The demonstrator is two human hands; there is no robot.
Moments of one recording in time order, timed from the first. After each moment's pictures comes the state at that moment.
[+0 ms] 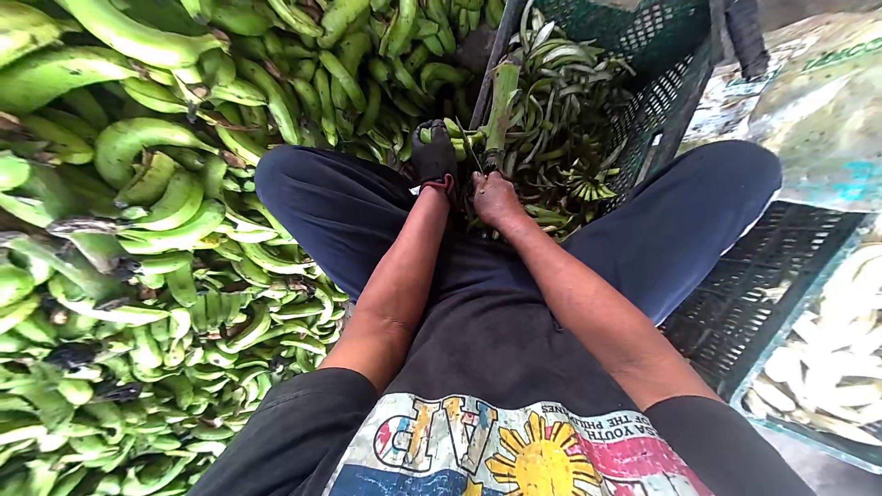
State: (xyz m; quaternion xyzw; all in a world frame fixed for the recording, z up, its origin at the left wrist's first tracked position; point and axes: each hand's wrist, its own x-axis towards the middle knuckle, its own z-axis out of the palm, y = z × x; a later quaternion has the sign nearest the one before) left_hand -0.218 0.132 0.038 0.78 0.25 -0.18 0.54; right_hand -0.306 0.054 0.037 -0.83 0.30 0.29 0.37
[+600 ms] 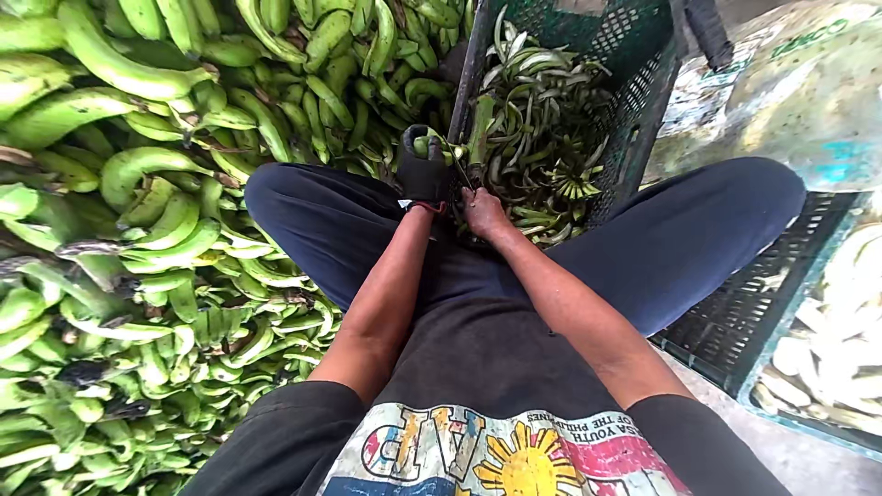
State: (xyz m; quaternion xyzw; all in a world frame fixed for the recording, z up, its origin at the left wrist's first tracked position) left_hand -0.233 0.132 0.006 0.88 0.05 -0.04 0.47; right_hand -0.328 0.042 0.016 -0.81 0.29 0.28 0.42
